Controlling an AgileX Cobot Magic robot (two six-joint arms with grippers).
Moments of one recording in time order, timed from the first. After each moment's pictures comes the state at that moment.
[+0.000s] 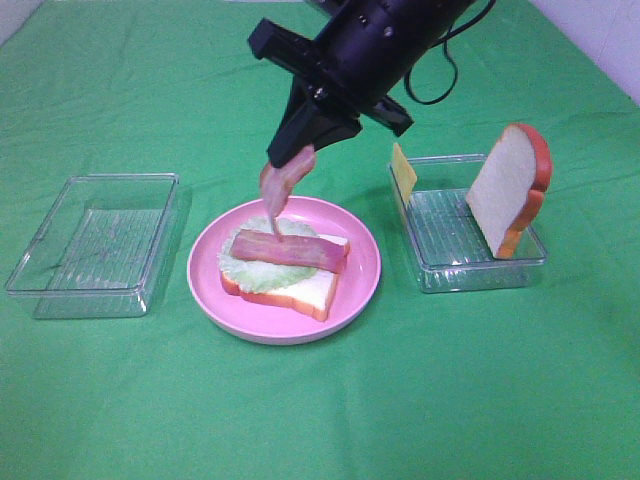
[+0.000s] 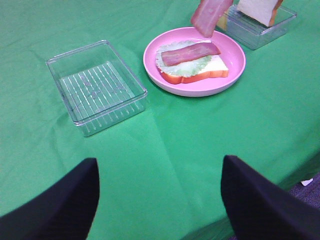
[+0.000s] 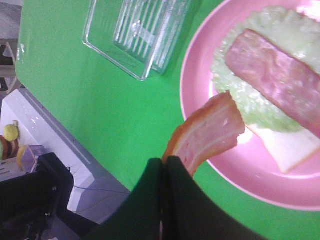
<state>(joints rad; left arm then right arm) -0.51 -0.01 -0.50 -0.02 1.05 0.01 0.49 2.00 -1.64 0.75 1.07 -0.19</state>
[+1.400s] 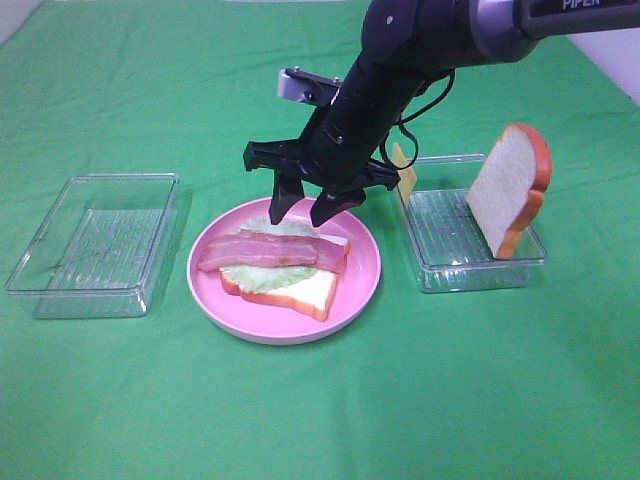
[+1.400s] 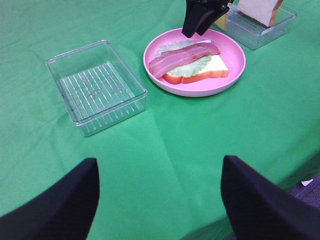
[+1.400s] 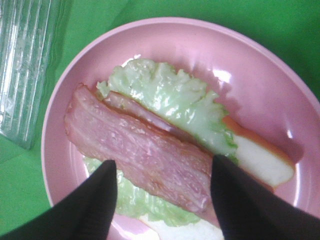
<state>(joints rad) -0.51 -0.01 -0.50 -0.02 1.05 0.01 0.54 2.20 -1.64 0.44 0.77 0.03</state>
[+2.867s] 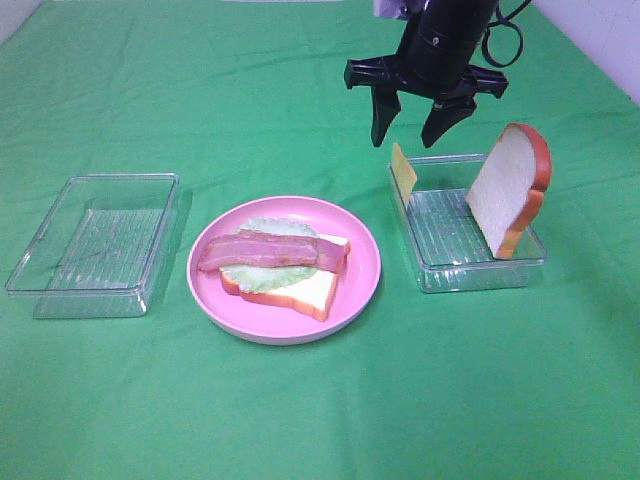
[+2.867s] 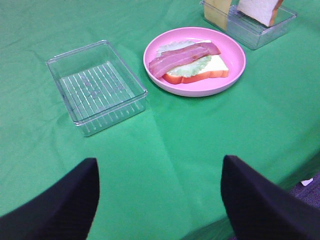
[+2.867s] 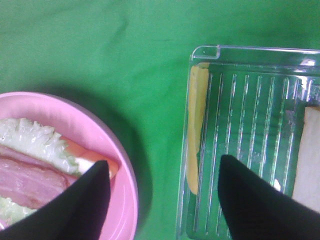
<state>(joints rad) -0.51 -0.01 -0.50 -0.02 1.05 0.01 0.36 2.23 -1.98 0.14 1.13 0.18</state>
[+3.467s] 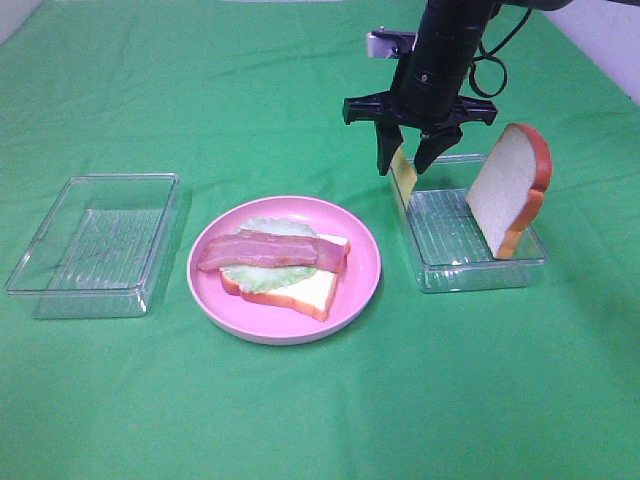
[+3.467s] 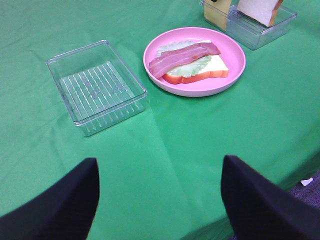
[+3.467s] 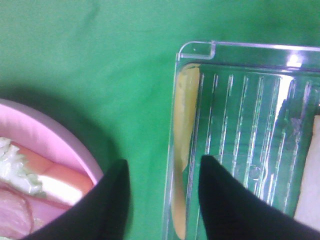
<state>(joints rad) -0.51 -0.01 -0.50 -0.02 1.05 0.01 0.36 2.32 -2.01 0.11 1.12 0.17</state>
